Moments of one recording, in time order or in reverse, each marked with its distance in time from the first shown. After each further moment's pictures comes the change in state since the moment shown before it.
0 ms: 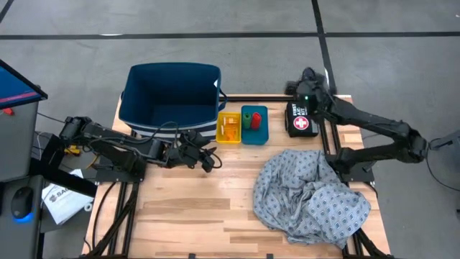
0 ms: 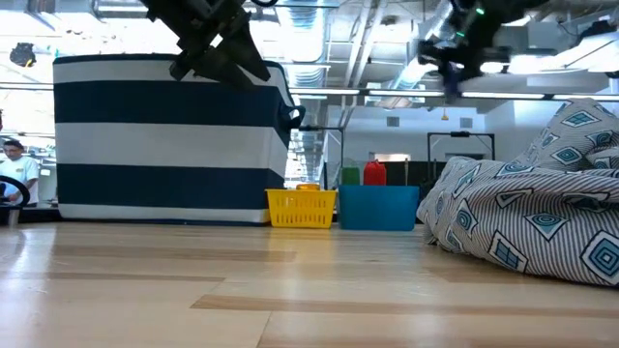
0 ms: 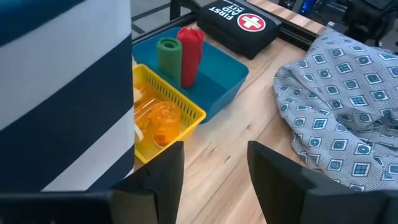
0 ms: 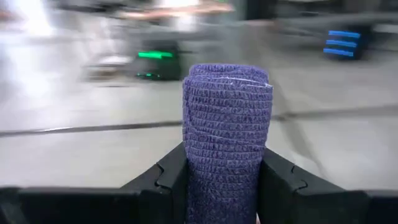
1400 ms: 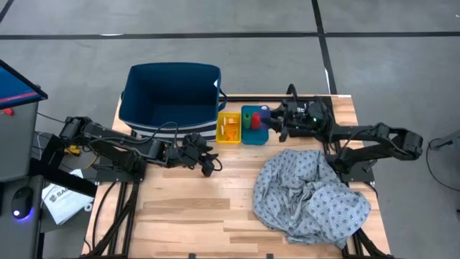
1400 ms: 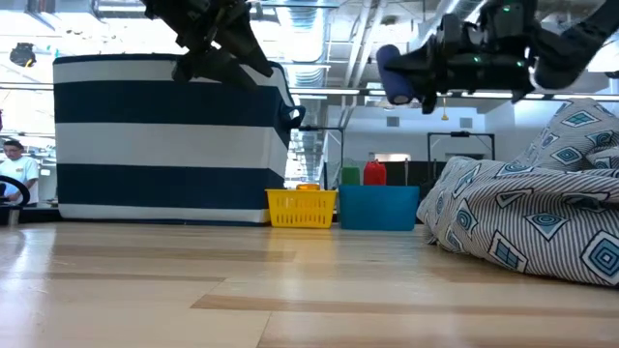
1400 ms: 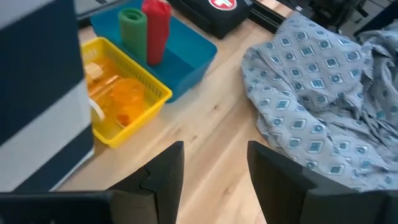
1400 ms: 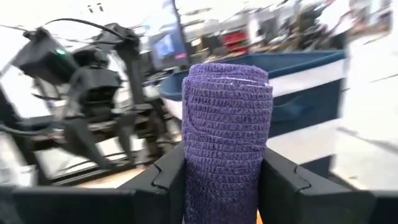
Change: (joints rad) left arm 0.002 0.000 0.000 0.011 0.155 -0.052; right arm -0.010 0.053 -0.553 1.160 -1.327 -0.231
